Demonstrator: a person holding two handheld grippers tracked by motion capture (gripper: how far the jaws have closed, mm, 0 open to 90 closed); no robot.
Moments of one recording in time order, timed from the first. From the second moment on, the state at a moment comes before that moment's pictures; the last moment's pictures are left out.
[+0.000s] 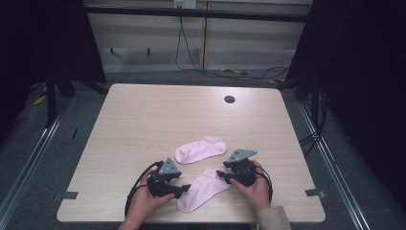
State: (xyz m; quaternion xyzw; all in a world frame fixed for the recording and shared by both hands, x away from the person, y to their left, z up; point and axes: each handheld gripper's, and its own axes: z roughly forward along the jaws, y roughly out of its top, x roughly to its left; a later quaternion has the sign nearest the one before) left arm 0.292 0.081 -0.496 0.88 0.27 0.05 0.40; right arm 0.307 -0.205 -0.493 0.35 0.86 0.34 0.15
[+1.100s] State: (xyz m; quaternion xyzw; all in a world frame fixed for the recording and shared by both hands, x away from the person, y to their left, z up) left arm 0.306 0.091 -0.490 0.87 0.28 0.05 0.41; right arm 0.293 -0.215 -0.481 0.35 0.85 0.35 0.17
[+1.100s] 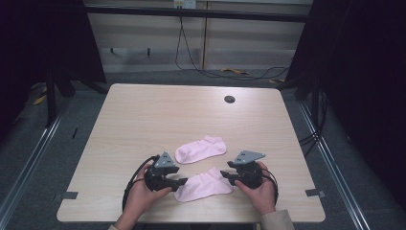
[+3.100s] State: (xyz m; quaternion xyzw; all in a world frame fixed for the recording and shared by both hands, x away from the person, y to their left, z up) left arm 0.289 0.101 -0.497 0.88 0.28 0.06 0.37; right arm 0.292 -0.212 -0.497 0.39 0.83 0.37 0.13
